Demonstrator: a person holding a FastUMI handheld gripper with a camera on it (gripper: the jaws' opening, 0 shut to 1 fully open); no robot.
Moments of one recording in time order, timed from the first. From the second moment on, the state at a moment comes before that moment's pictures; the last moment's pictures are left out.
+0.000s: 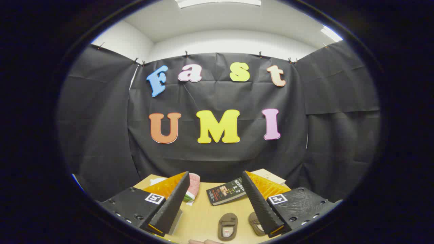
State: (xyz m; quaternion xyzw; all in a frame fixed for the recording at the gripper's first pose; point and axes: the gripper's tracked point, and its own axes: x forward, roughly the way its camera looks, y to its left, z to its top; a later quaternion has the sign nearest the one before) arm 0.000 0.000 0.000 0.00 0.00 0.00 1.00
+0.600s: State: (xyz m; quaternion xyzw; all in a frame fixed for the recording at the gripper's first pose) arm 0.014 -0.017 -0.020 0.00 0.03 0.03 1.00
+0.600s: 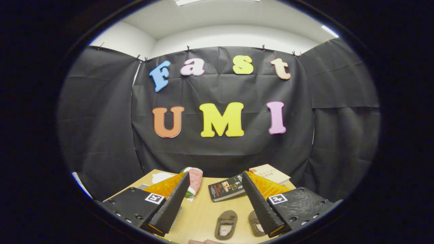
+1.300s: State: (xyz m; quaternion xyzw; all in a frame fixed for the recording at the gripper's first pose) arm 0.089 0.062 -0.158 0.06 0.22 0.14 0.96
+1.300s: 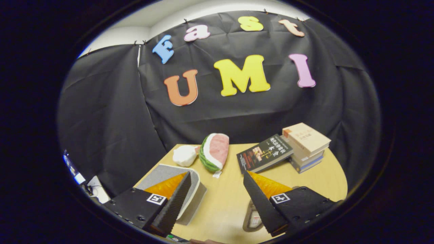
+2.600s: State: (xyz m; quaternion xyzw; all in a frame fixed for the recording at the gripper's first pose) arm 0.102 0.178 -0.300 0.23 0.50 0.20 0.81
